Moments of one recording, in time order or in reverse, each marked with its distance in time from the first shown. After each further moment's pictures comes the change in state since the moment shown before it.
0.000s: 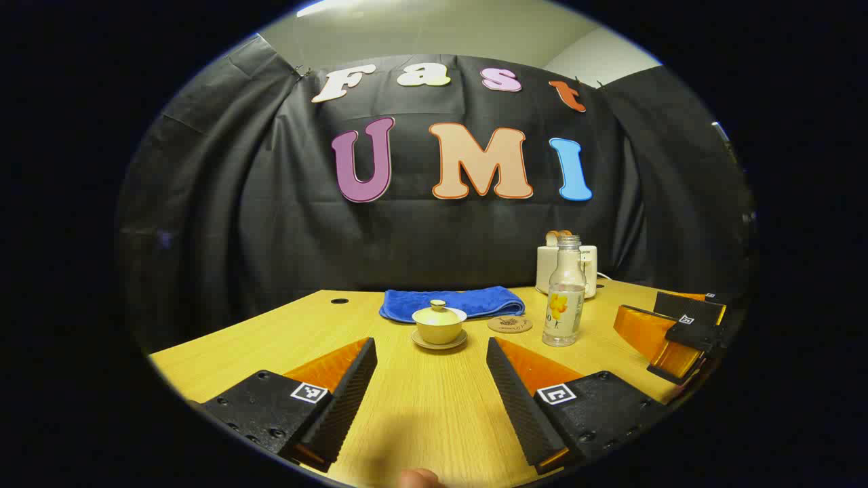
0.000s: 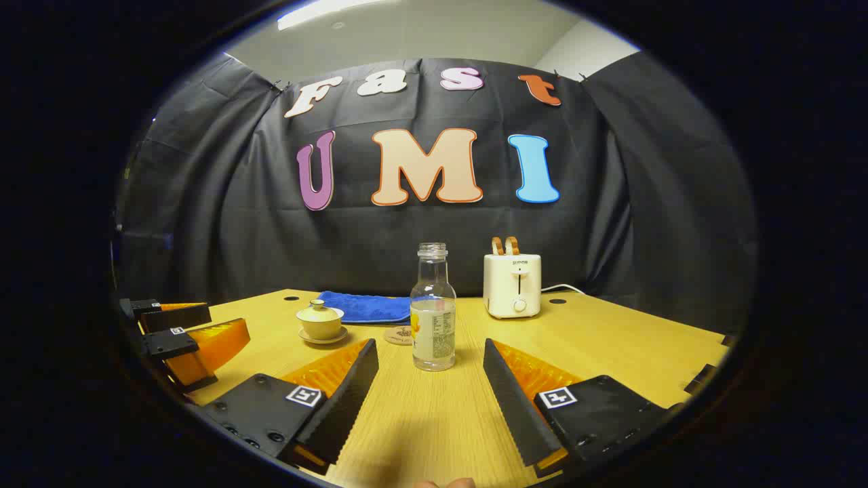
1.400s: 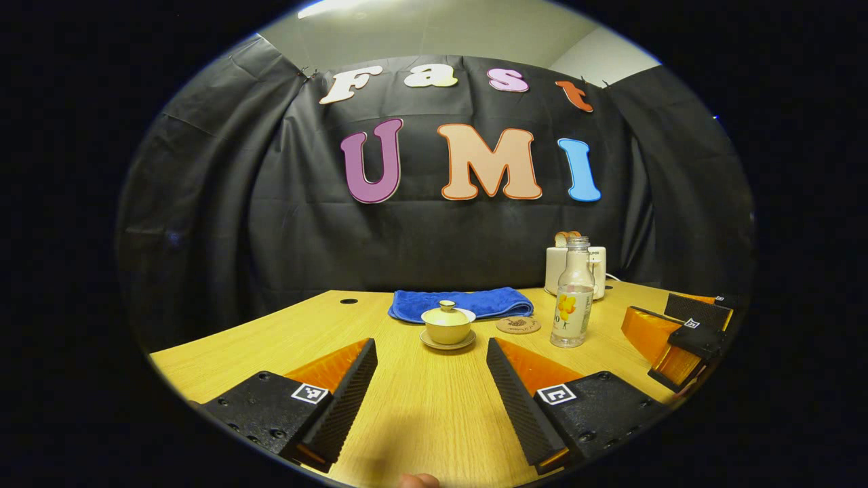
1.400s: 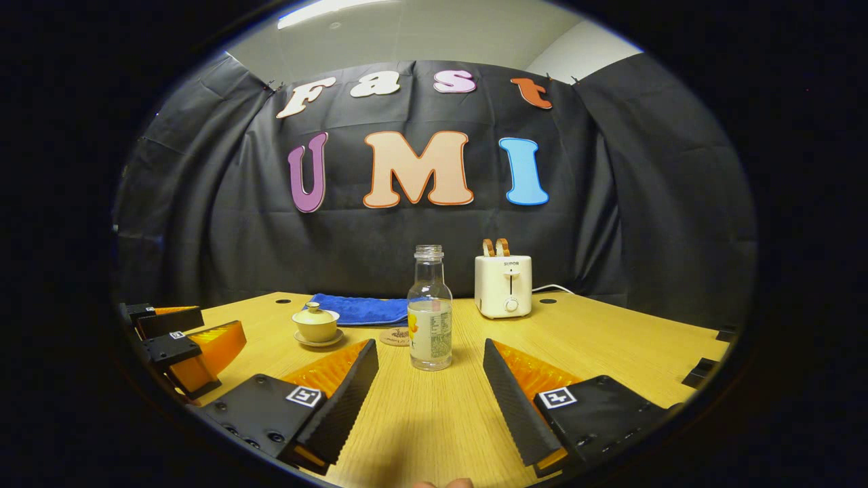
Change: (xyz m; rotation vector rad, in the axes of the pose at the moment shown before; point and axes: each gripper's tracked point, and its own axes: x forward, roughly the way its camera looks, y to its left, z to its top) left arm 0.001 0.006 -0.002 -0.001 0.000 0.029; right arm -0.002 0.007 -0.001 -0.001 -0.003 -0.019
